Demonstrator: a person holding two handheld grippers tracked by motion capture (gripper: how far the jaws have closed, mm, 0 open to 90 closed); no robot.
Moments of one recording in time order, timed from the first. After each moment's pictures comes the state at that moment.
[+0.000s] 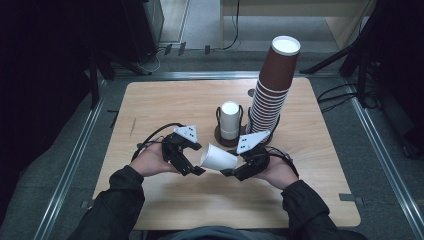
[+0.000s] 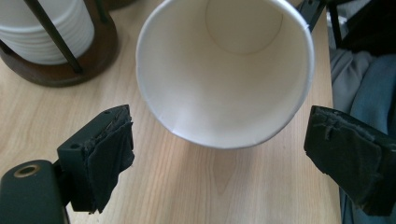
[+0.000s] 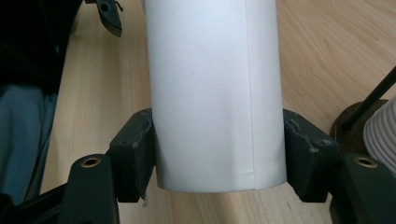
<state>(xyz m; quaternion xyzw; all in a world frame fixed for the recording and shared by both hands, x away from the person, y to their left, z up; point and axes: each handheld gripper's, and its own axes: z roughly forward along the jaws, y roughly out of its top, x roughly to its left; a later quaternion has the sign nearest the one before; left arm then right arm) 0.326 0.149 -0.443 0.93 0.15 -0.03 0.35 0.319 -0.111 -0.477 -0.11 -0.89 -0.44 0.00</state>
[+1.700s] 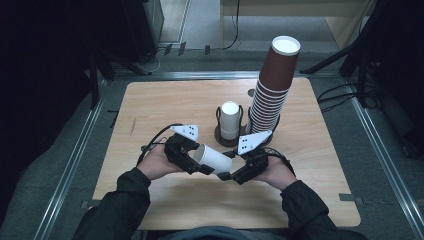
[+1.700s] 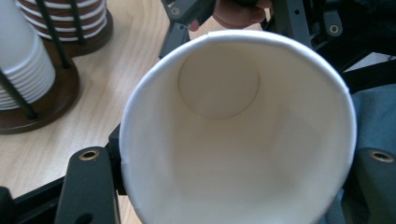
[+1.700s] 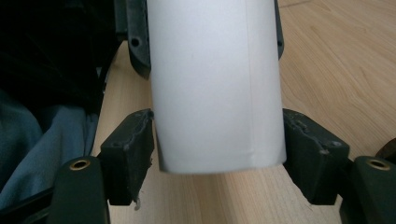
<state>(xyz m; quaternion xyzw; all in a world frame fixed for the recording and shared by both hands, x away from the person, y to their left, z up) 0.321 0.141 -0.439 0.89 0.14 -0.09 0.42 0.313 -0.108 -0.473 -0.09 -0.87 -0.49 0.05</state>
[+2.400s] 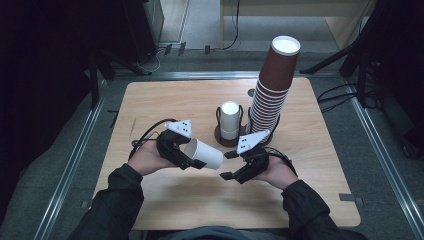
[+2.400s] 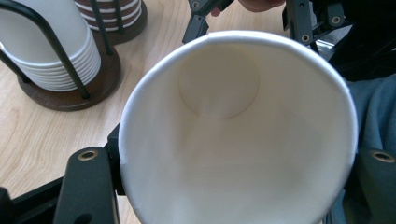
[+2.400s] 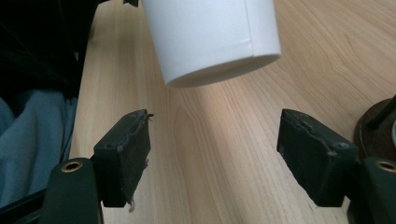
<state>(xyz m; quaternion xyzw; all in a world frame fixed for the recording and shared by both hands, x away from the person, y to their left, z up) 0.323 0.156 -0.424 0.91 0.15 -0.03 0.38 0.319 -0.110 -0.480 -0.11 -0.89 -0.45 0.03</state>
